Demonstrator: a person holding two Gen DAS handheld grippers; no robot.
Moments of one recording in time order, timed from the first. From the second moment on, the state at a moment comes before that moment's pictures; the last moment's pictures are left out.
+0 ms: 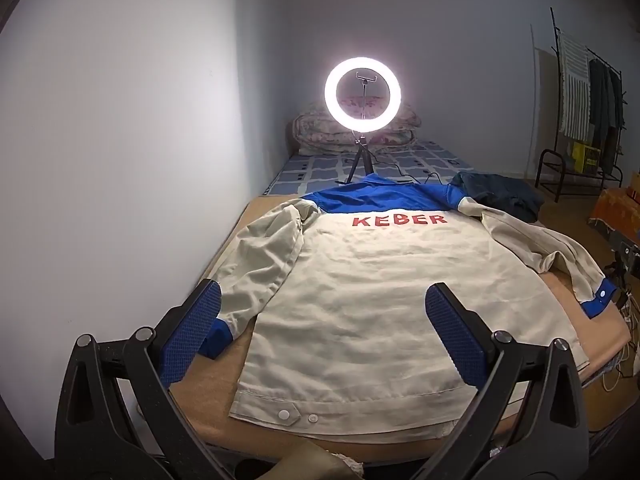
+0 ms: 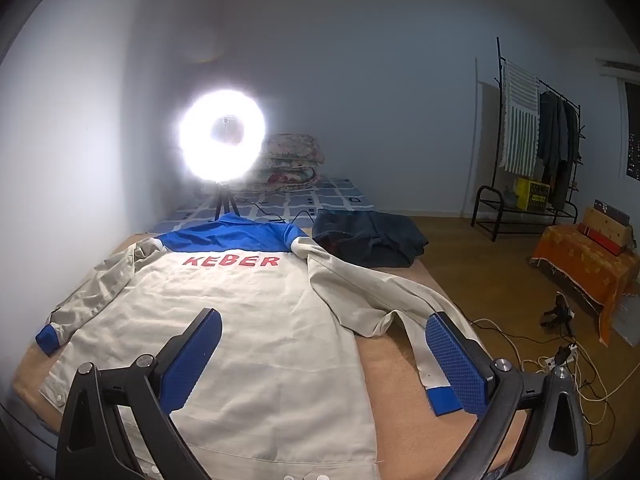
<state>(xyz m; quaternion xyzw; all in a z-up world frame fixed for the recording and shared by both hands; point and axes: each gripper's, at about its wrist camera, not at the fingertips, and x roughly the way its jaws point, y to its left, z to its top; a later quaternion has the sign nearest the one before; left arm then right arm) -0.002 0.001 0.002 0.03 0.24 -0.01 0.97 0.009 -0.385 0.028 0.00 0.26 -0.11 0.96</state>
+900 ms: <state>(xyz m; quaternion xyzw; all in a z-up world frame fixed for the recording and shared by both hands) -0.003 0.002 0.002 0.03 0.24 -0.01 0.97 0.009 -0.383 0.028 0.00 0.26 -0.11 0.96</state>
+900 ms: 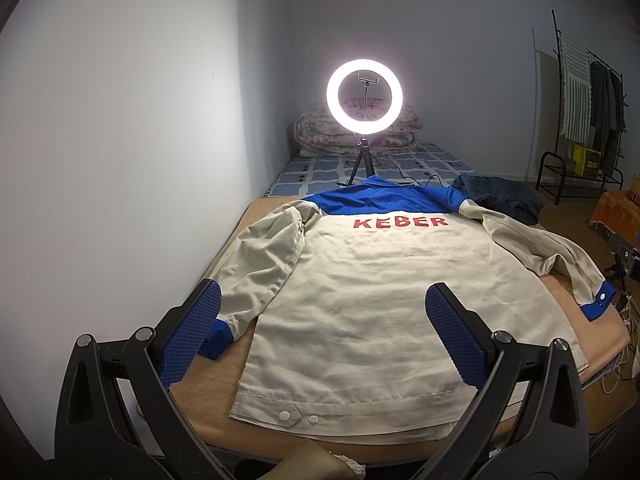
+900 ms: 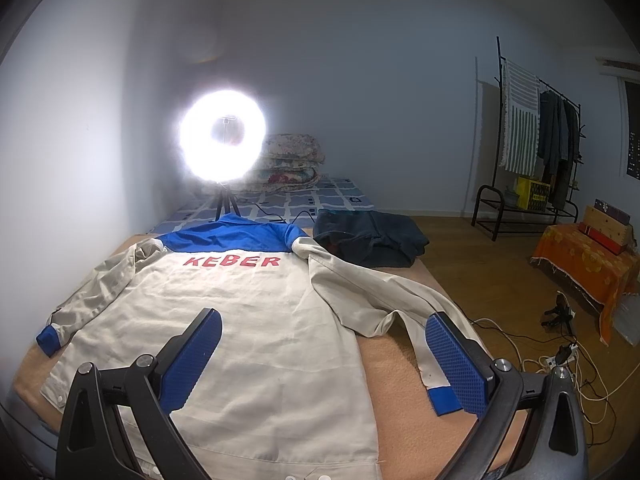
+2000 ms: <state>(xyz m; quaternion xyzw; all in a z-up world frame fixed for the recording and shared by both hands) -0.002 -0.001 0.001 0.03 0.23 -0.01 0.97 0.011 -0.374 0.028 0.00 0.26 -0.10 0.96</state>
